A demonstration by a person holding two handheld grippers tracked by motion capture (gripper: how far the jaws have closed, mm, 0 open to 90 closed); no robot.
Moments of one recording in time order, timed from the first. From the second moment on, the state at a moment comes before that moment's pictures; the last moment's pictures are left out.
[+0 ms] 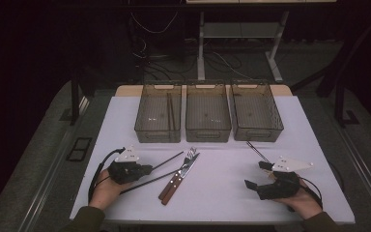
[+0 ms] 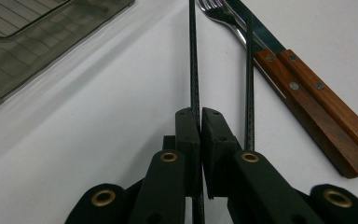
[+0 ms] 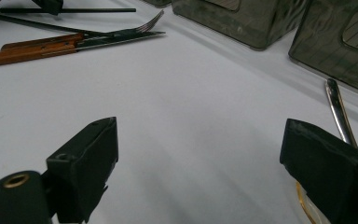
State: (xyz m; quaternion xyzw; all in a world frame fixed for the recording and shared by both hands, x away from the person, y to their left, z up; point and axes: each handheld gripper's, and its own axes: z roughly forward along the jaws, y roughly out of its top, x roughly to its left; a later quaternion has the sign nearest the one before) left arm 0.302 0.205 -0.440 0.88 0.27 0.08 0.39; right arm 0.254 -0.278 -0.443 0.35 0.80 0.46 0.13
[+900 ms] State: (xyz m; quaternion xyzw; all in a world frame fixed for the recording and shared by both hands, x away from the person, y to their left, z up) left arm 0.307 0.189 -0.403 0.85 0.30 0.08 0.43; right arm 0.252 -0.276 -0.443 0.35 0.81 0.45 0.14
